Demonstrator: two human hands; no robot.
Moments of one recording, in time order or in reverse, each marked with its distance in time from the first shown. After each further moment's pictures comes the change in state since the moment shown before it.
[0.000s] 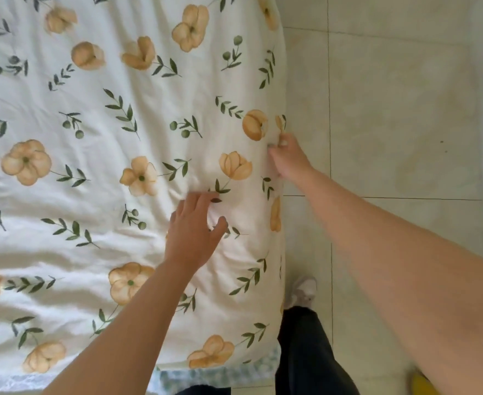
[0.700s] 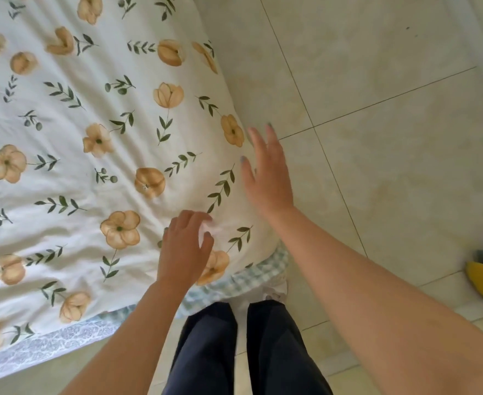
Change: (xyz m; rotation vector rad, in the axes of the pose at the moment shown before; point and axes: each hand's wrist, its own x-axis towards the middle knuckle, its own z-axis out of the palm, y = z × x) left_hand -0.168 -0.013 0.031 0.243 -0.127 0.265; right_hand -0.213 0.141 0.055 -0.119 0.547 -0.413
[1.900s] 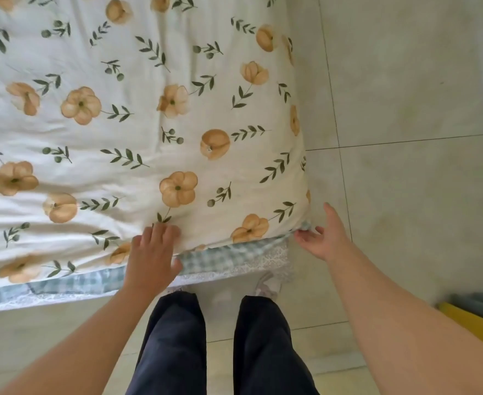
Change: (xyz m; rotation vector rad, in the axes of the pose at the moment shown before) left_hand -0.084 -0.140 -0.038 0.443 -0.111 -0.071; right_hand -0.060 -0.013 -0.005 1.088 0.009 1.442
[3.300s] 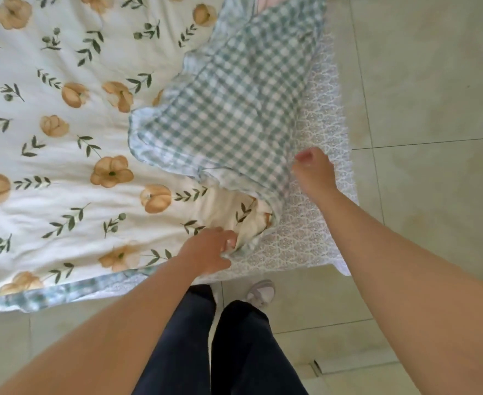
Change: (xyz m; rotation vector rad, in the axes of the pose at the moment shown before) left_hand 0.001 -0.107 -0.019 -0.450 -0.542 0.176; right_hand -0.055 0.099 0.184 -1.109 0.019 -0.936
